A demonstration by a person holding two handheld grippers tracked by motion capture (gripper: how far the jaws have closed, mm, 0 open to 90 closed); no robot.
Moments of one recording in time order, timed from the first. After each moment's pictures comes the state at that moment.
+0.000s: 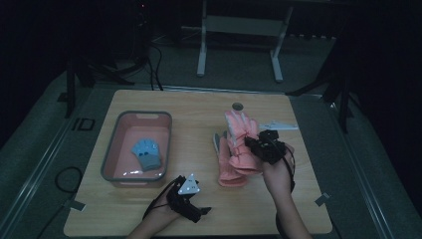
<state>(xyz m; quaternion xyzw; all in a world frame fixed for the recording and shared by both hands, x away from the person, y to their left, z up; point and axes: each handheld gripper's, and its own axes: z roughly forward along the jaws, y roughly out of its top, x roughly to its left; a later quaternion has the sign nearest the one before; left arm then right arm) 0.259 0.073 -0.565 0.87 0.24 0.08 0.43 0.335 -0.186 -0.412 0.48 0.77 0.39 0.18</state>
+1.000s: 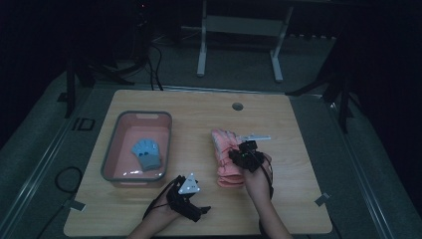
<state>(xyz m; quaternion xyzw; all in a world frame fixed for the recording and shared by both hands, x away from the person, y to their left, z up) 0.260 0.073 -0.565 0.87 0.25 0.08 0.42 0.351 -0.160 -0.484 0.50 0.78 0.36 0.14</state>
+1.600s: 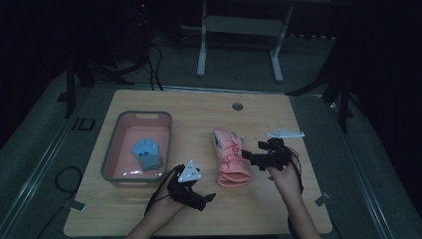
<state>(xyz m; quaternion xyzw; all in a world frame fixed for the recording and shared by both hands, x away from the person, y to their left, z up) 0.271 0.066 -0.503 0.84 0.28 0.10 0.45 0.345 -0.231 -0.449 0.43 0.78 0.43 0.12</state>
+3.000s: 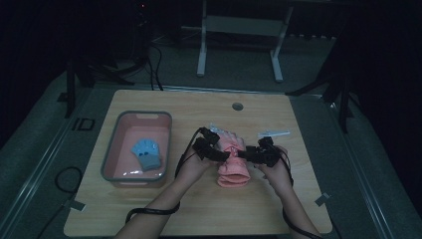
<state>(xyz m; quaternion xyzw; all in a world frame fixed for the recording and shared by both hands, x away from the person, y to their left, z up) 0.389 0.006 -0.503 0.83 0.42 0.05 0.35 0.388 -0.223 -0.508 0.45 0.79 0.41 0.05</state>
